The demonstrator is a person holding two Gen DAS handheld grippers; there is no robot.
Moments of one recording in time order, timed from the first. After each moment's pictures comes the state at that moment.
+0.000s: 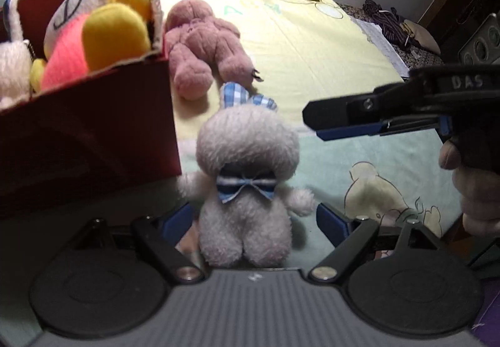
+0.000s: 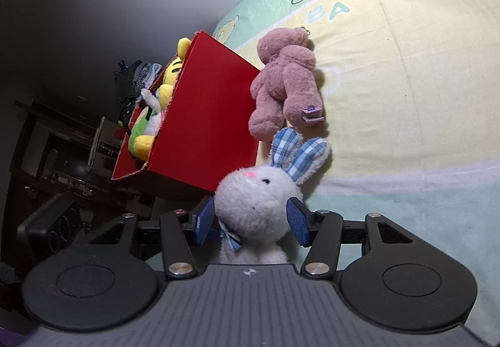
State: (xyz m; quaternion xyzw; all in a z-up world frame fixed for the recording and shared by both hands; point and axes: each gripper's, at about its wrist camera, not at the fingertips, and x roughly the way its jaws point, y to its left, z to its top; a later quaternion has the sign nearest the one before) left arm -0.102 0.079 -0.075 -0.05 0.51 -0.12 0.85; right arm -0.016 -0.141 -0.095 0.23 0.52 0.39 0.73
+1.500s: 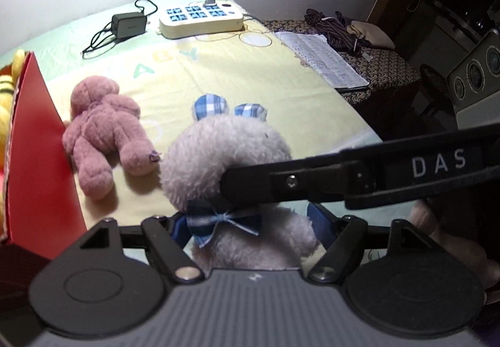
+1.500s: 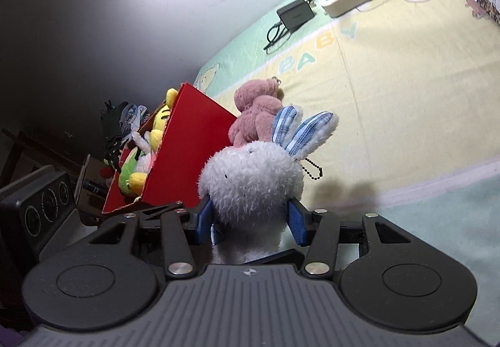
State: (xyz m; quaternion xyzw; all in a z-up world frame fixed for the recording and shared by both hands) left arm -0.058 0.001 -0.045 0.00 0.46 -0.21 0.87; right arm -0.033 -0.184 -0.069 0.26 0.45 0.33 0.79
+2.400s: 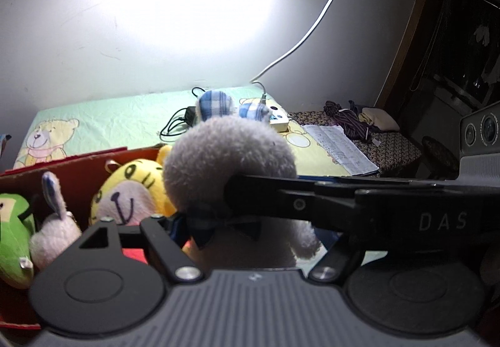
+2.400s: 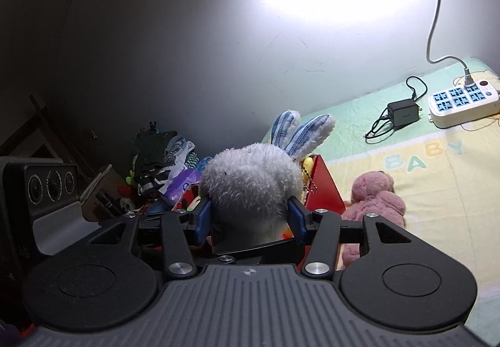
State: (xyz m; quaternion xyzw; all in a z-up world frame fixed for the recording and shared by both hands) left arm -0.092 0.144 0.047 -0.05 0.32 -0.18 0.93; right arm -0.059 -0.058 0.022 0.19 0.29 0.38 0.86
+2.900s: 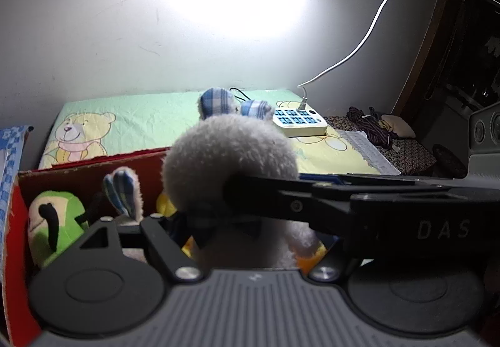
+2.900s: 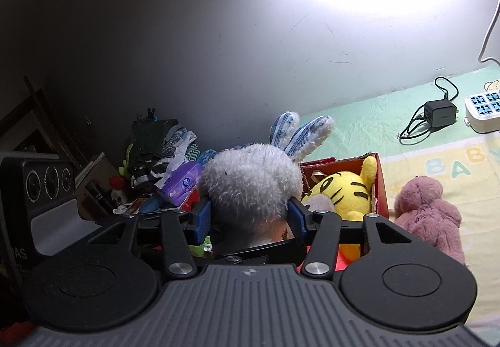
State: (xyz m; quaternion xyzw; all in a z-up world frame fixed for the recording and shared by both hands) left arm -0.075 0.232 0.025 -0.06 0.32 -0.17 0.93; right arm -0.046 0.035 0.013 0.16 0.29 0.38 0.86
